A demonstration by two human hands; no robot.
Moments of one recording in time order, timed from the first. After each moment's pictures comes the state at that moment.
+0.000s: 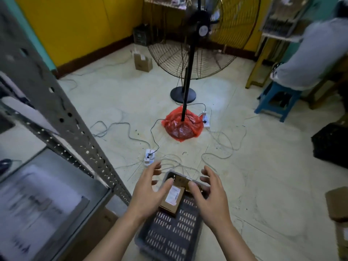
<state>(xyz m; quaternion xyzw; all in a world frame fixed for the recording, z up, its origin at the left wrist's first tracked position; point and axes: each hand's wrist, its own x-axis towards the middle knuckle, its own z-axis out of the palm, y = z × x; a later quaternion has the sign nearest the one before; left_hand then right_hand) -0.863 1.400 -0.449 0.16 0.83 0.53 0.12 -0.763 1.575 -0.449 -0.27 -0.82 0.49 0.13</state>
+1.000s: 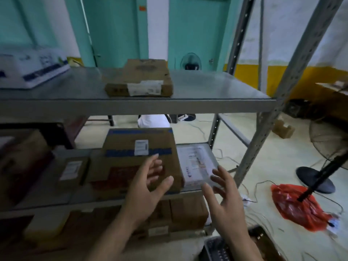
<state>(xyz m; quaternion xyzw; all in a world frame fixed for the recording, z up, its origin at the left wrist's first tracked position) -0.512 1.095 -0.239 -0.13 0.76 0.59 -0.24 -0.597 1.292 -0.255 0.19 -0.79 0.58 0.05</state>
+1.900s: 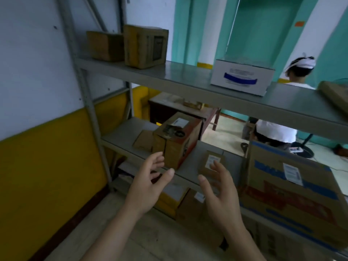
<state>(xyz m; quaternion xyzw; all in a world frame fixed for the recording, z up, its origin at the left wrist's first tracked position) -0.086 0.766 -0.250 -0.36 0.68 0.51 -0.39 -0.264 0.878 -0.255 0.45 -0.71 0.53 -0.12</state>
